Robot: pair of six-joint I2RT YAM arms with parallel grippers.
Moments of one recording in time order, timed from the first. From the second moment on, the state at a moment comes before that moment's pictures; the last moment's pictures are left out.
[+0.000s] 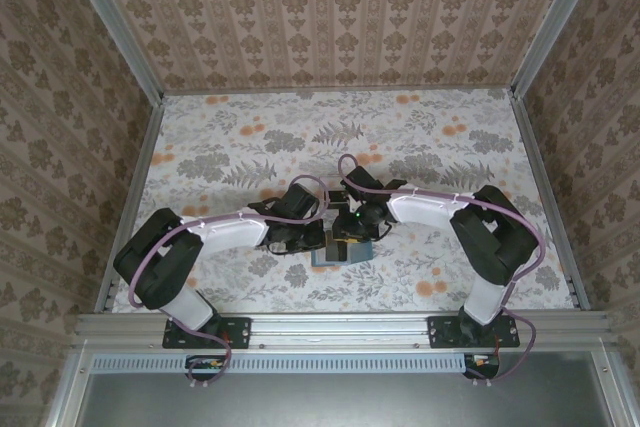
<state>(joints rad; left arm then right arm) -0.82 1.57 0.75 -0.27 0.28 -0.84 0.68 1.75 1.01 -0.47 -0.34 0.76</state>
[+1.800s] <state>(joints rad) -0.83 1.64 0.85 -0.34 0.29 -0.79 0.60 1.63 0.87 -0.35 -0.46 0.76</state>
